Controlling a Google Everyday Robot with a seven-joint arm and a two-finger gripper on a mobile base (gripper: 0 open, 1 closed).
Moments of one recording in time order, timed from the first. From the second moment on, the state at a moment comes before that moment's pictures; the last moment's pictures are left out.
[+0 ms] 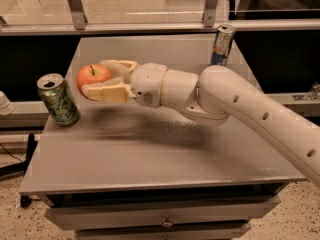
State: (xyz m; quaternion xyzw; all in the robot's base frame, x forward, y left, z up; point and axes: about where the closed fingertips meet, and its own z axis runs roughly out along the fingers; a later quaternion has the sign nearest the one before) arm 0.536 0.125 0.935 -0.42 0.56 0.43 0.58
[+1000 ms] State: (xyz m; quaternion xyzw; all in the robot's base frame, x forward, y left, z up) arm 0.500 0.156 0.904 -0.46 0.56 0.44 0.54
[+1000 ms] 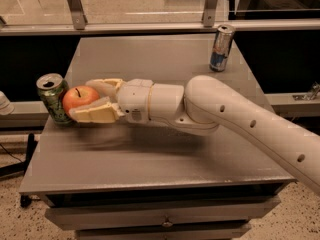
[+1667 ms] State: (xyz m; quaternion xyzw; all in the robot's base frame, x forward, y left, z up) arm 0.502 0.175 0.880 -0.46 0.58 0.43 0.52
